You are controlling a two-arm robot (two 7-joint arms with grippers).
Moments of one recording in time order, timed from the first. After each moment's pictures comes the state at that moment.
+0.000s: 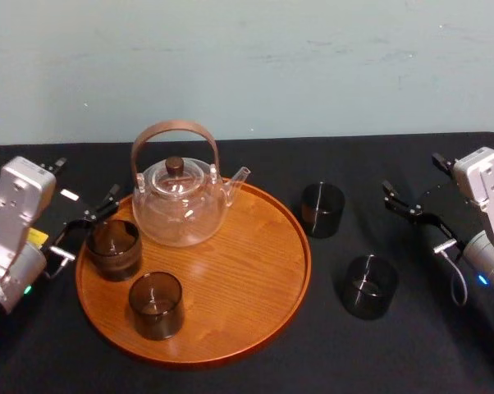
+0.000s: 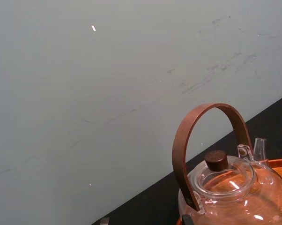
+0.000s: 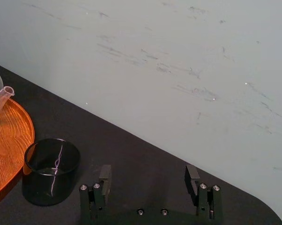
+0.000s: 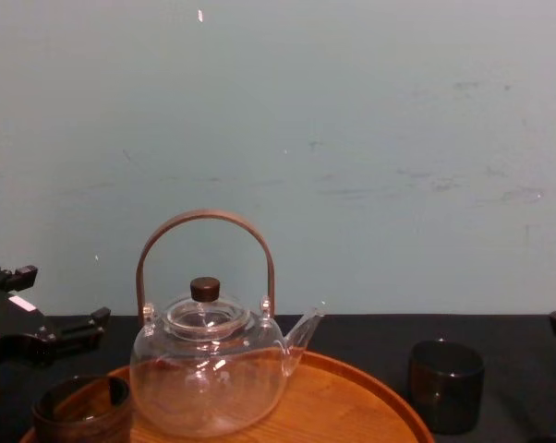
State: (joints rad) left arm -0.20 0.60 0.45 -1.41 -0.25 -0.12 0.03; right arm 0.20 0.60 -0.45 -1.41 0.25 -0.12 -0.03
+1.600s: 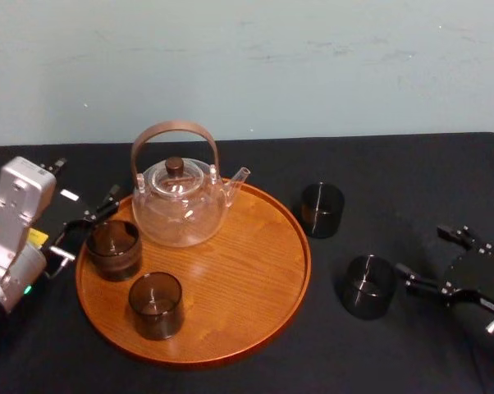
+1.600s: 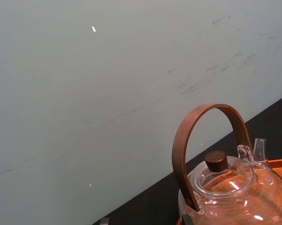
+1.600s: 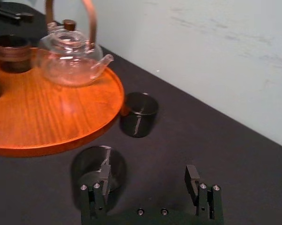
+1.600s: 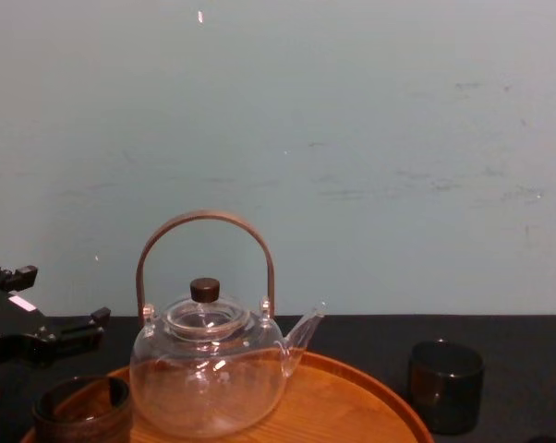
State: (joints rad) left arm -0.20 0.60 0.45 -1.41 -0.25 -0.12 0.03; right arm -0.16 0.83 -0.25 -1.77 0.42 0.03 0.25
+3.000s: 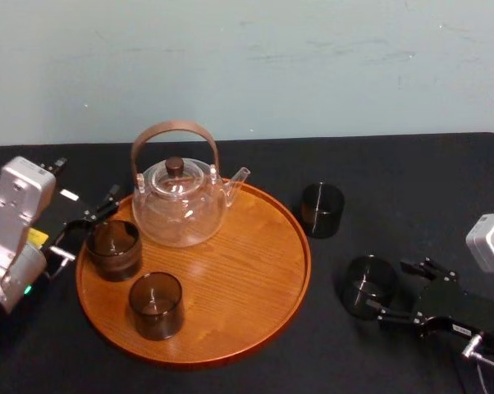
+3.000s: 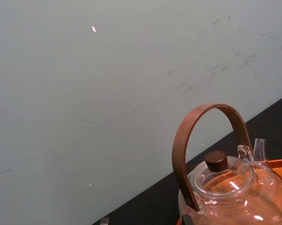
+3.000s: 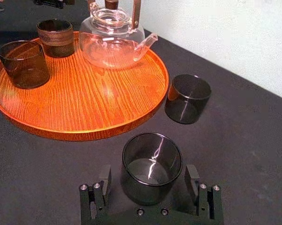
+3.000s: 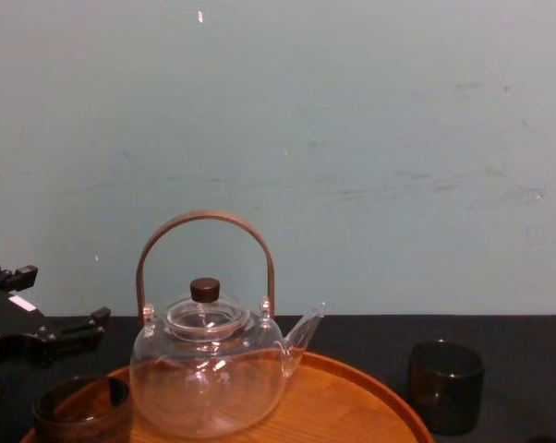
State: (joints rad) left arm -0.20 0.60 0.45 -1.41 -0.25 -0.12 0.03; right arm -0.14 0.75 -0.25 -1.77 0.38 0.16 0.42
